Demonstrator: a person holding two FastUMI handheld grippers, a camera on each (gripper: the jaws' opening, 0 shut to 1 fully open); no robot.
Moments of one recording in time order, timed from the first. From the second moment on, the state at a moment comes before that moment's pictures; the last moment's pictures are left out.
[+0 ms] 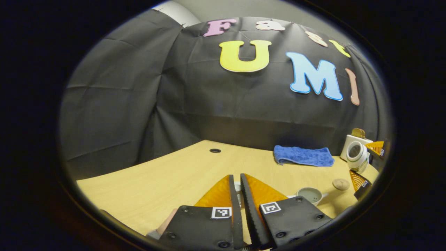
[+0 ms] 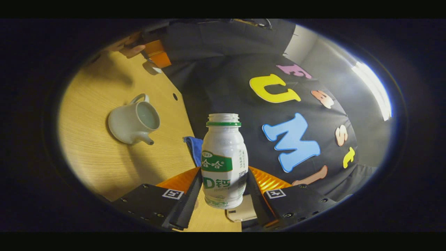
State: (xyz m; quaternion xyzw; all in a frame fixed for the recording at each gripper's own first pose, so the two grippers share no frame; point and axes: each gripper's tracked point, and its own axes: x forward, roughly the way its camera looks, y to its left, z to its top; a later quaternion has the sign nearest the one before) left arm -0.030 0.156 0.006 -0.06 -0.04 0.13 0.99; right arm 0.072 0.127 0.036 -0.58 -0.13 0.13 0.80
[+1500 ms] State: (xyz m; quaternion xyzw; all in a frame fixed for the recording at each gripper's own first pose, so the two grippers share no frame) left arm -0.035 0.165 0.005 -0.06 -0.04 0.14 0.99; right arm 0.090 0.152 0.043 -0.74 -0.20 0.12 0.63
